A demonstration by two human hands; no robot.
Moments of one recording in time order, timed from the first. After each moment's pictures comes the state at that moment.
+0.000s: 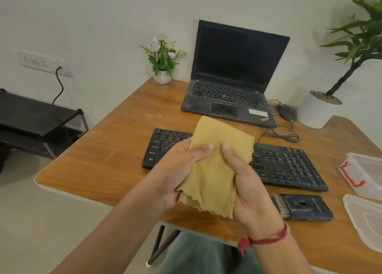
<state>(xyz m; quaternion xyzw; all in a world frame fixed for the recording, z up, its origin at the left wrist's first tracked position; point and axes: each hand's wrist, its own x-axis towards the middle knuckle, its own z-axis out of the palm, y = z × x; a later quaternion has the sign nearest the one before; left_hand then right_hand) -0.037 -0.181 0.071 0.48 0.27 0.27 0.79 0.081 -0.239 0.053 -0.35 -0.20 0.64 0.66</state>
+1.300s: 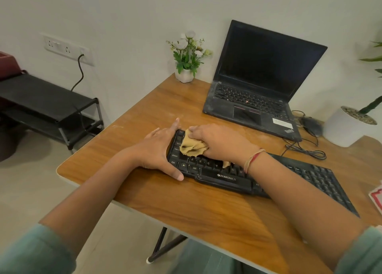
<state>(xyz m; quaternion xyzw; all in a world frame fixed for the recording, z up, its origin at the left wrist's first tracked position) -0.101 -0.037 -0.003 0.89 0.34 0.07 0.29 0.090 -0.090 0.054 -0.54 -0.84 -0.02 -0.05</state>
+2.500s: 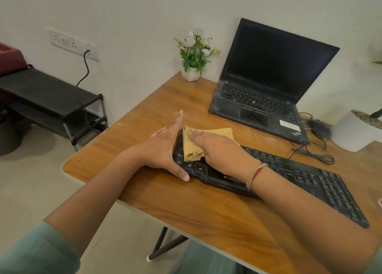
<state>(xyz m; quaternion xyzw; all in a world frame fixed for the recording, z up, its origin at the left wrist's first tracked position) -0.102 -0.035 -0.006 0.88 0.35 0.09 0.32 0.076 -0.101 0.037 -0.58 -0.81 0.02 -0.05</state>
